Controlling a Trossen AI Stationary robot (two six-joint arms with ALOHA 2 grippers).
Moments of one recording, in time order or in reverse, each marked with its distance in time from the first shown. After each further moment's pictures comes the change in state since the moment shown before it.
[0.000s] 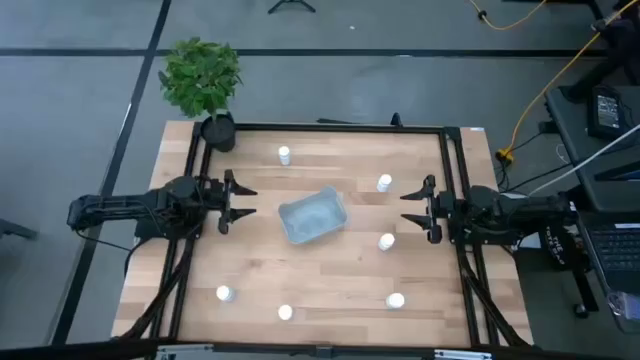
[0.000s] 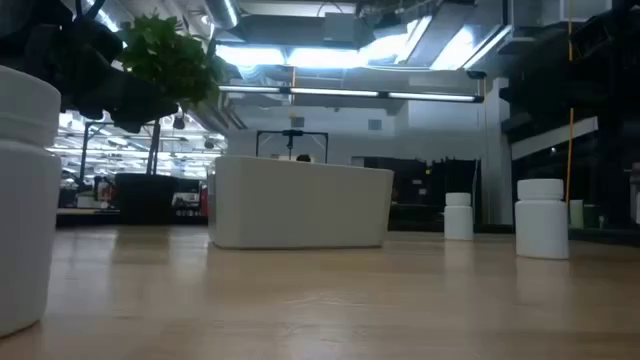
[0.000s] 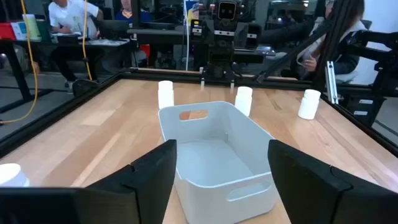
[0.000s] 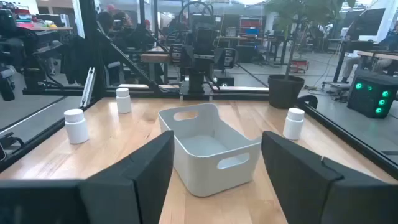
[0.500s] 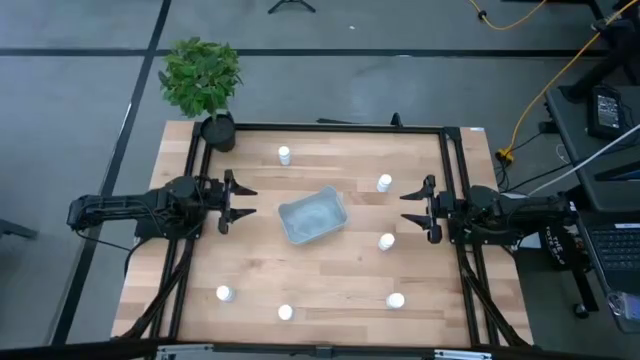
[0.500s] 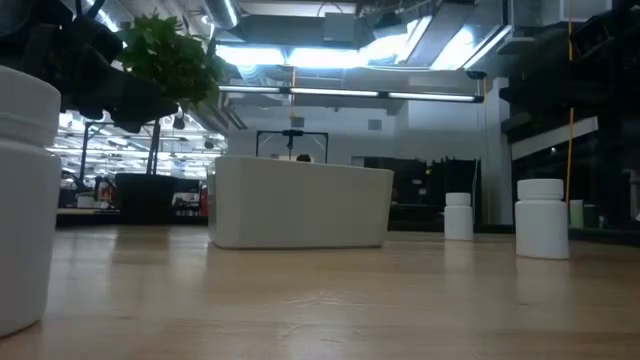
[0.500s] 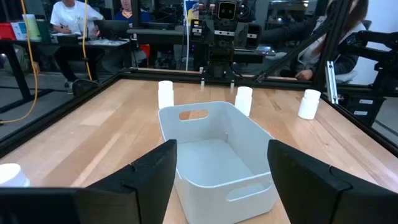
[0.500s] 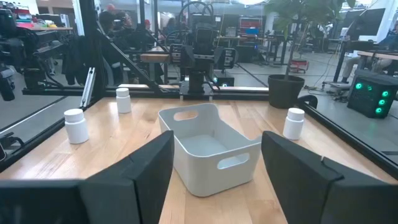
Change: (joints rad) left arm 0.000 0.000 0.000 0.000 0.000 0.000; right arm 0.000 0.000 0.000 0.000 0.000 0.000
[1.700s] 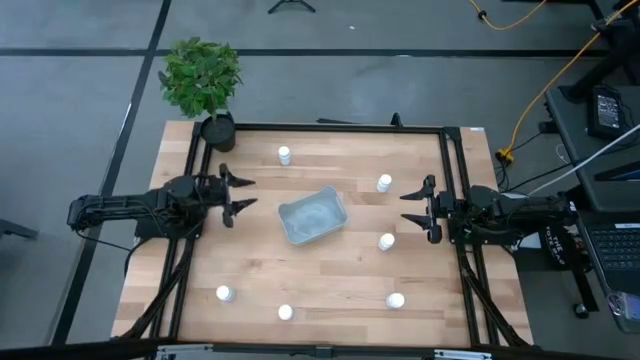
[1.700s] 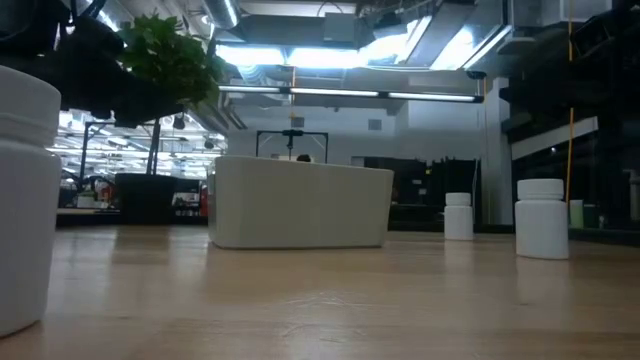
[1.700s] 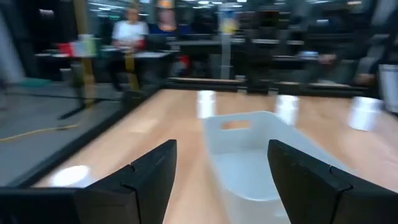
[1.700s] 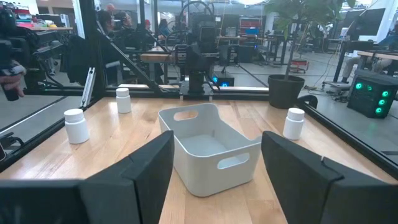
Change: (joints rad) left arm 0.000 0.000 0.000 0.033 -0.197 0.054; right arm 0.000 0.000 0.000 0.000 0.000 0.000
